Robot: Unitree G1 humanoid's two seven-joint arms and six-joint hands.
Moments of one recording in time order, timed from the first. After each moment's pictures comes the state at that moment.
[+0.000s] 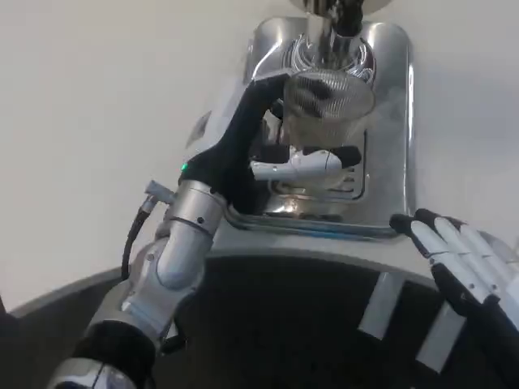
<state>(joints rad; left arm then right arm) -0.83 0.17 -0.16 0.94 0.42 -0.63 0.23 0.64 -0.11 -0.22 -1.03 -0.67 -0.26 0.47</state>
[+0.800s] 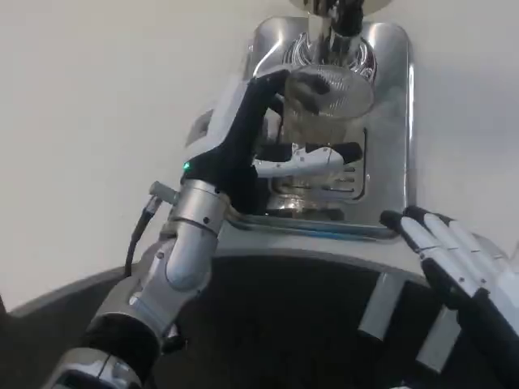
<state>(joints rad) -0.87 0.18 -0.21 1.01 0.48 -0.64 0.38 0.60 -0.12 -0.18 -1.03 -0.67 -0.21 0.49</state>
